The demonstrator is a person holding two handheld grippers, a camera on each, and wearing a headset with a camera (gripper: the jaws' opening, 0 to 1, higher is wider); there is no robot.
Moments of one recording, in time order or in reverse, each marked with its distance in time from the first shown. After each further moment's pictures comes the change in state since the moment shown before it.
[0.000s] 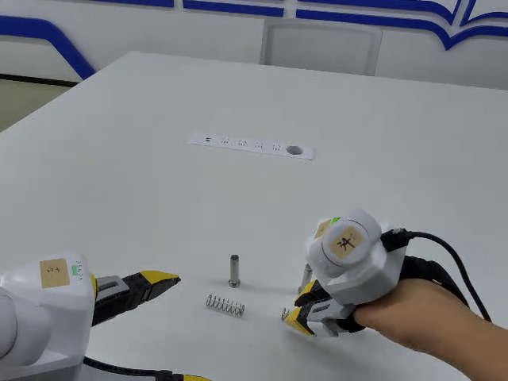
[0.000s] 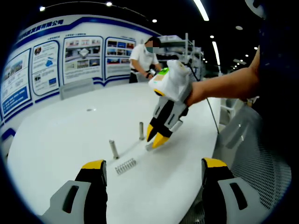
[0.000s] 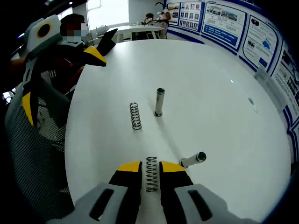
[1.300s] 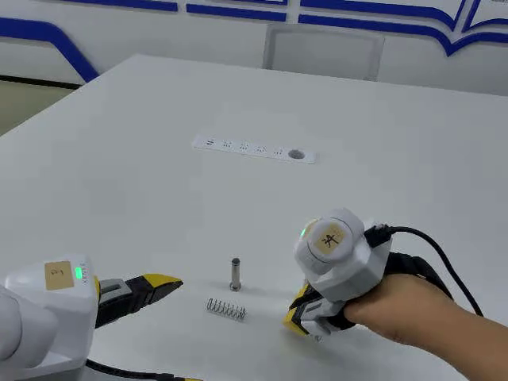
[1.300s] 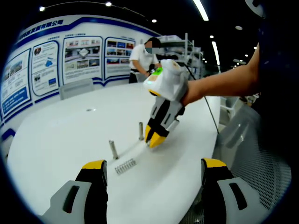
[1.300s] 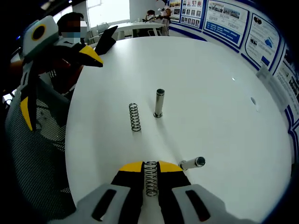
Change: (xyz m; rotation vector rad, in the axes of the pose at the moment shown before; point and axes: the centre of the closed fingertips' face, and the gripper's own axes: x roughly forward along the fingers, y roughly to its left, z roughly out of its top) left arm 0.000 -0.001 0.001 0.001 -0.001 -0.002; right arm -0.008 -0.002 0.003 0.018 0.008 0.007
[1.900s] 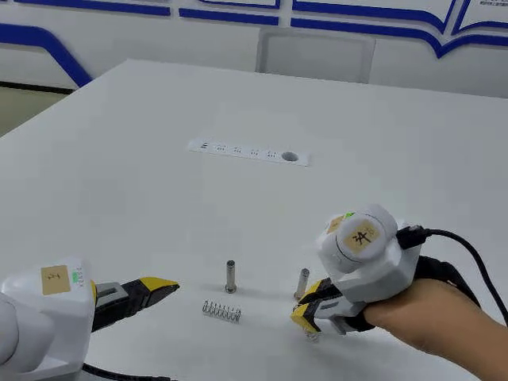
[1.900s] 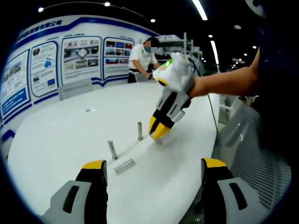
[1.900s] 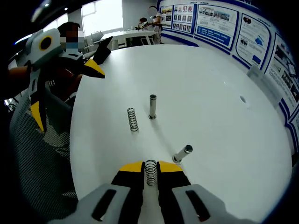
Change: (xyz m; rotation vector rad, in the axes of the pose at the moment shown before) left arm 0.000 -0.003 0.000 0.009 0.004 -0.008; right arm -0.025 -0.003 -0.004 0.047 -0.068 -0.044
